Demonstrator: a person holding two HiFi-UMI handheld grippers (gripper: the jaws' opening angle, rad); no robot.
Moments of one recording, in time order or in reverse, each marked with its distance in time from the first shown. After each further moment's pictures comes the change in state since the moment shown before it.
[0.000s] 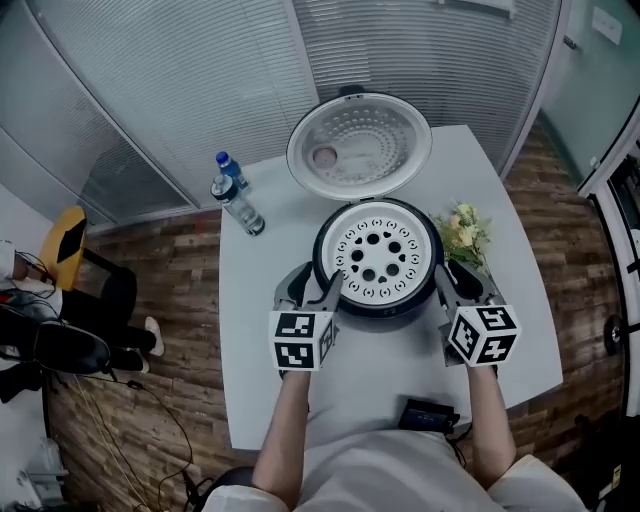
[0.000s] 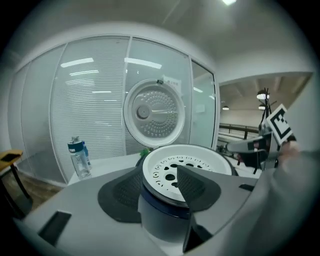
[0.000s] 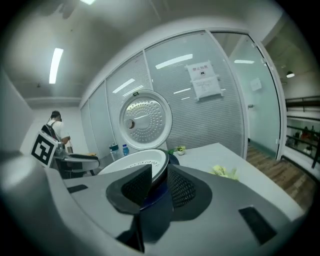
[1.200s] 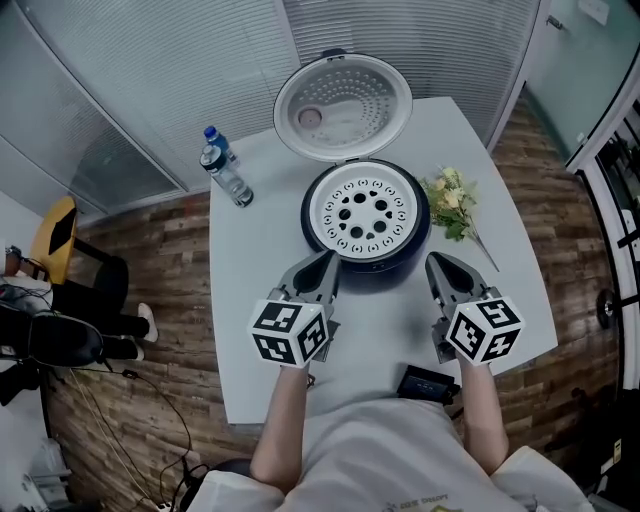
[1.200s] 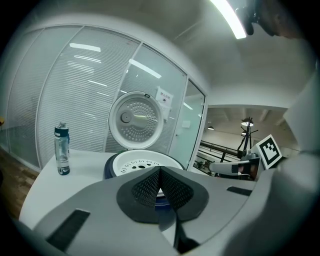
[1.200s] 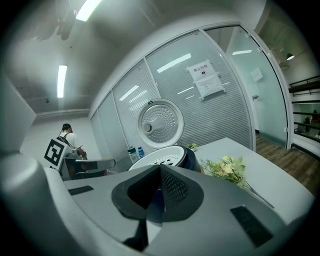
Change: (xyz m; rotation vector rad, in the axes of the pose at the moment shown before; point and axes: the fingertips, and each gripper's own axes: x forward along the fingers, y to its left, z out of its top) left arm -0.054 -0.065 0.001 -0.153 -0.084 -0.236; right arm -0.066 0.043 -0.020 0.077 -0.022 0.113
